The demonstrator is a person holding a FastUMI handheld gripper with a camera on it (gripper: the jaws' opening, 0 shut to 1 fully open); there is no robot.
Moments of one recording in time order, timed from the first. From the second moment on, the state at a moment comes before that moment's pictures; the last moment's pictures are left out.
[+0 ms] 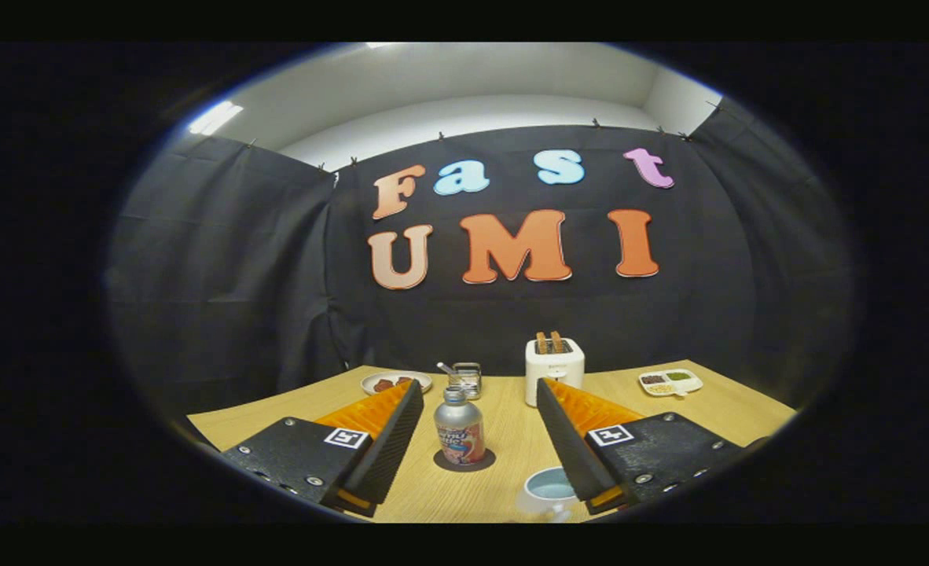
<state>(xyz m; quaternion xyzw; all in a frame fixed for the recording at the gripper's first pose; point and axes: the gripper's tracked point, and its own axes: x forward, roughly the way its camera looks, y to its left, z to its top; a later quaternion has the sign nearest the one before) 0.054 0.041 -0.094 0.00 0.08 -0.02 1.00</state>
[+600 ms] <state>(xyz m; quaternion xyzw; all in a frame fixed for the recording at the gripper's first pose) 0.016 -0.009 -0.035 -0.01 0.00 -0.03 1.00</state>
